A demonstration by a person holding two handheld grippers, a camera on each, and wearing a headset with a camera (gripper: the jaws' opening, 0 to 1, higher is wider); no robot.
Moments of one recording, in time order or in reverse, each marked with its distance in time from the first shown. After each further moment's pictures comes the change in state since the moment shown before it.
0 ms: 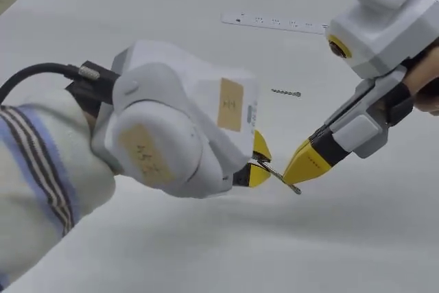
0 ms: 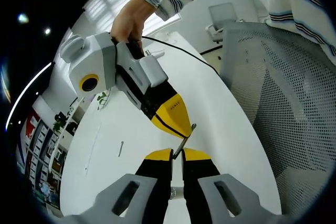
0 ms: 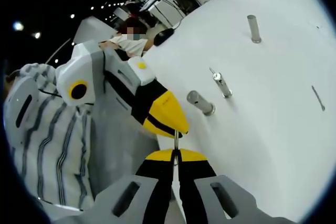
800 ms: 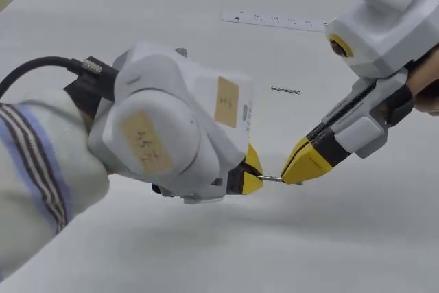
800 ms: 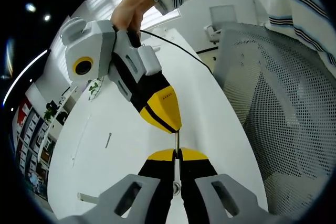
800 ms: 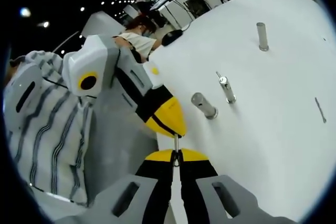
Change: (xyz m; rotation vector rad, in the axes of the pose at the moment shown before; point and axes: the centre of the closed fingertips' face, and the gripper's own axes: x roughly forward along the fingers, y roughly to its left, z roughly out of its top) left arm 0.002 -0.016 -0.010 -0.096 0.025 -0.075; right arm 0.000 -0.002 0.000 -0.099 -0.023 0.021
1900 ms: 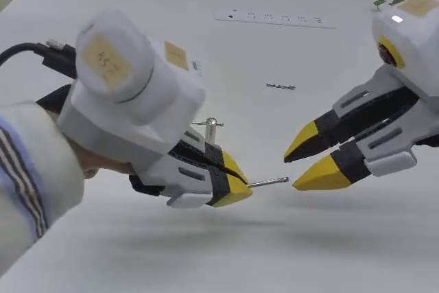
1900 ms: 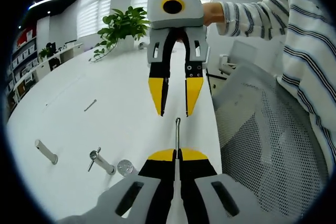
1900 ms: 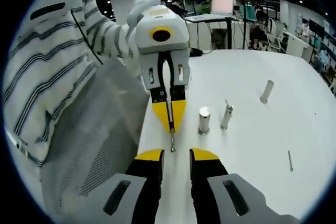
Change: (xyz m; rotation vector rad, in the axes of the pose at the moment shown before) left arm -0.010 -0.016 -0.003 -0.489 -0.096 -0.139; right arm -0.006 0.016 -0.006 -0.494 -0.128 -0.194
